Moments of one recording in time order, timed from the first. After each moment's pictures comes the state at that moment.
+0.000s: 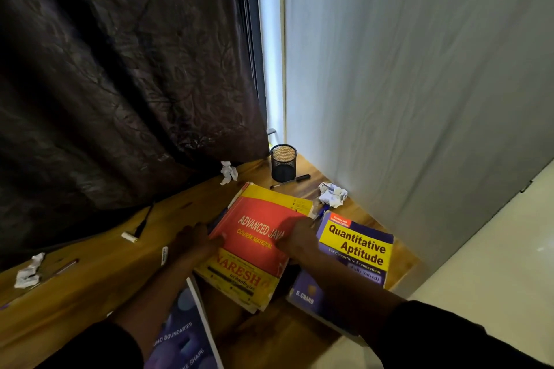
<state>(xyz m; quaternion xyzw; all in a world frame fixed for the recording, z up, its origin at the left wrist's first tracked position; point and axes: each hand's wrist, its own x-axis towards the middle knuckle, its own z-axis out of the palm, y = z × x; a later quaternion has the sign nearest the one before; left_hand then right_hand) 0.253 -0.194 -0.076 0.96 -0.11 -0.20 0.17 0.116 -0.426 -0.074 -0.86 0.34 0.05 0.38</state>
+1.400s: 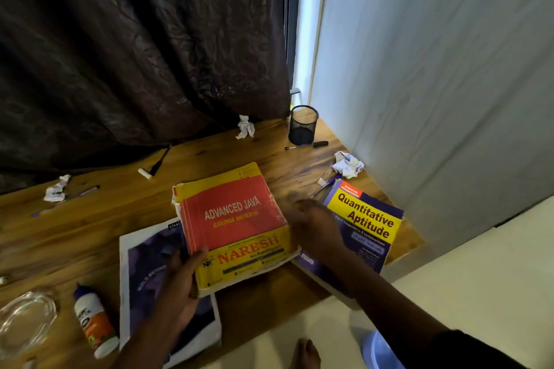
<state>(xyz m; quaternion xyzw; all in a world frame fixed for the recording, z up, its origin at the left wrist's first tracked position) 0.051 -0.142 -0.072 0.58 0.18 -0.22 0.76 0.025 -0.420 -0.032 -0.95 0.08 -0.11 0.30</state>
